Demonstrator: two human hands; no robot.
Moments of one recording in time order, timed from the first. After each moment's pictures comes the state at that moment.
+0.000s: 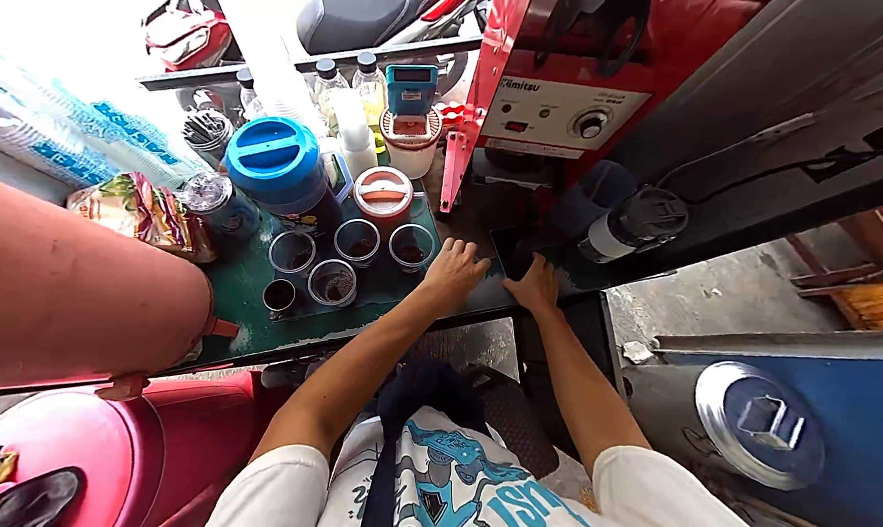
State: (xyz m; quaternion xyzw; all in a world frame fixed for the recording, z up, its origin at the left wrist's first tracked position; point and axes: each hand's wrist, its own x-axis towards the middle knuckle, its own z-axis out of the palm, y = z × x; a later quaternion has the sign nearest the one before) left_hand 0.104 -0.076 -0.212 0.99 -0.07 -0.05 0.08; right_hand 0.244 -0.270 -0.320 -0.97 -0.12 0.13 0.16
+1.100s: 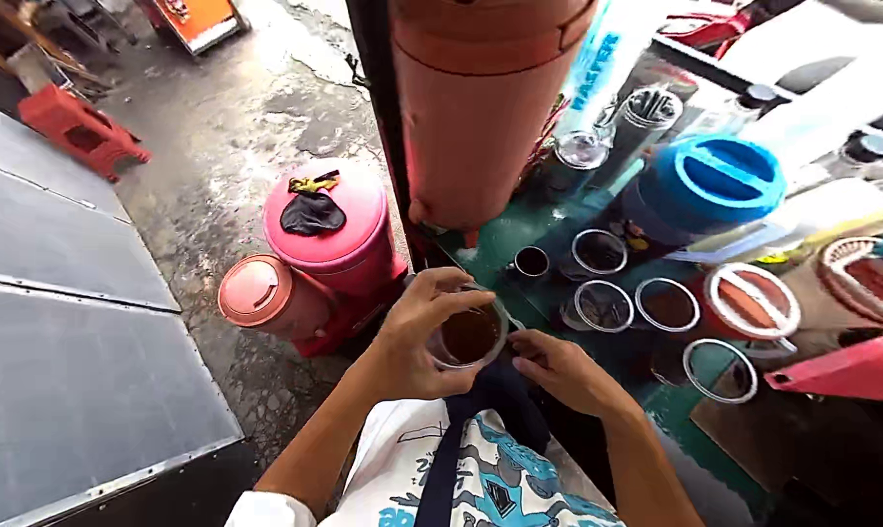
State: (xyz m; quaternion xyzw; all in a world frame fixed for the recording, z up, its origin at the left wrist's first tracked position) left_hand -0.320 -0.094 -0.080 0.77 0.37 0.46 0.26; right_hand -0.031 -0.069 -0.176 -0.46 -0.75 0.47 0.10
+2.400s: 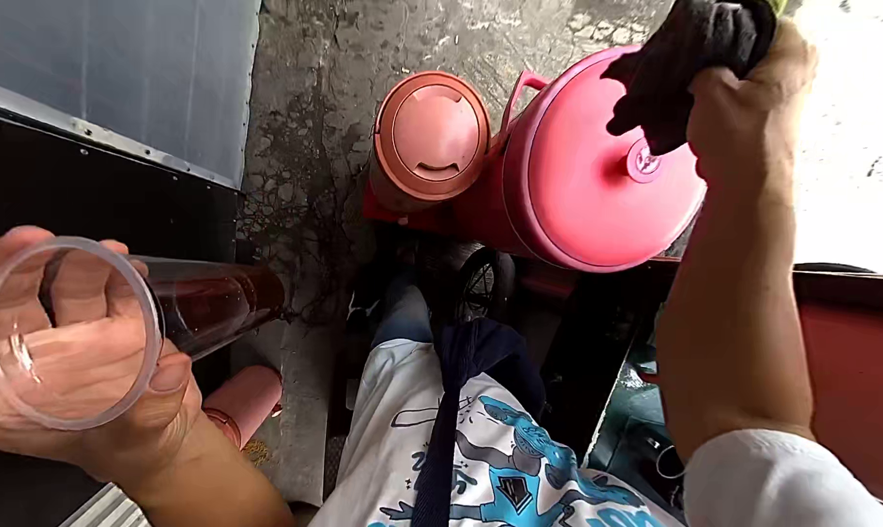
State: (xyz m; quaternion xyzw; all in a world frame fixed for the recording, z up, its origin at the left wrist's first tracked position) left_hand -0.626 -0.410 -0.148 0.15 0.68 0.71 -0.13; right_hand -0.621 0.151 -0.159 -0.34 -0.90 0.25 0.09
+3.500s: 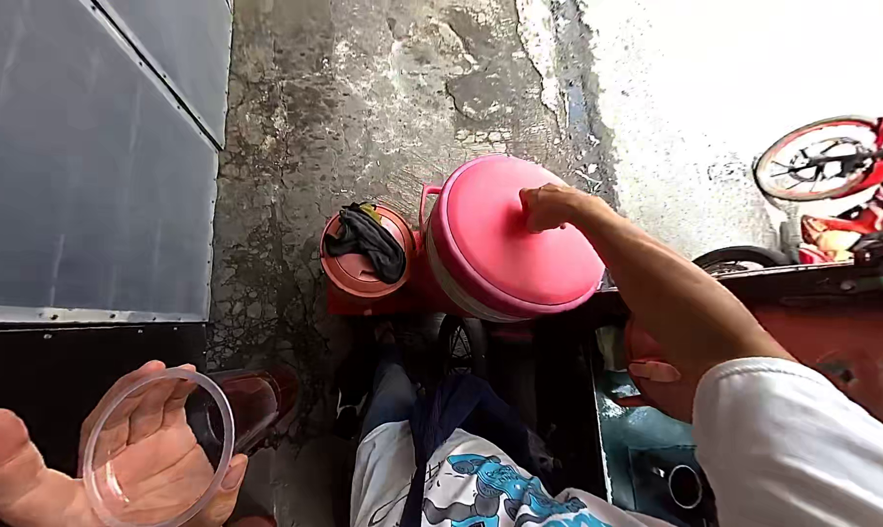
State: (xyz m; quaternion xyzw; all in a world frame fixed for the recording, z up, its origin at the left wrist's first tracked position) left_hand -0.672 -0.331 -0.144 0.26 0.65 0.71 -0.09; right_hand -0.640 0.256 -0.190 -0.25 -0.91 0.04 -0.33
